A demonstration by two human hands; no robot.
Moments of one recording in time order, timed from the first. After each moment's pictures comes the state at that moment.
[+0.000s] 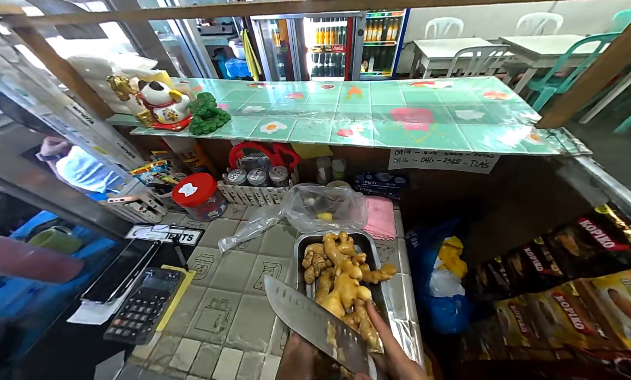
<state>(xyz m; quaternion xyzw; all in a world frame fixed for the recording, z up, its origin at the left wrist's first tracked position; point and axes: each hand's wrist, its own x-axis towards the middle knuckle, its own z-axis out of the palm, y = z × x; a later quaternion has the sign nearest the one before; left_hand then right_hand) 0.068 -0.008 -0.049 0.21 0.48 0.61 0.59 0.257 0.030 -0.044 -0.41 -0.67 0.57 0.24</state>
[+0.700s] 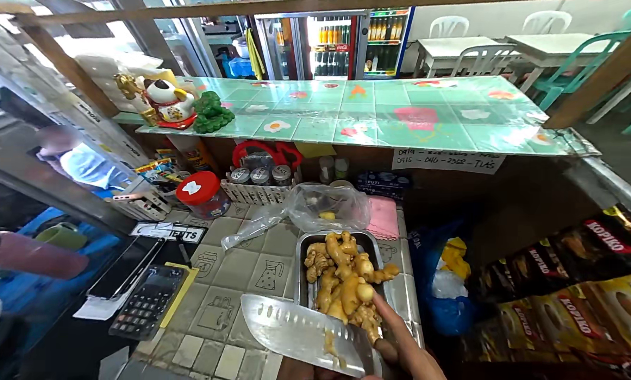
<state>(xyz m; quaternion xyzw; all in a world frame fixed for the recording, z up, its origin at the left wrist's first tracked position) 0.072 -0.008 -0.012 0.06 0.37 0.61 0.70 0.261 0.046 -0.020 -0.36 -0.73 0.51 0.27</state>
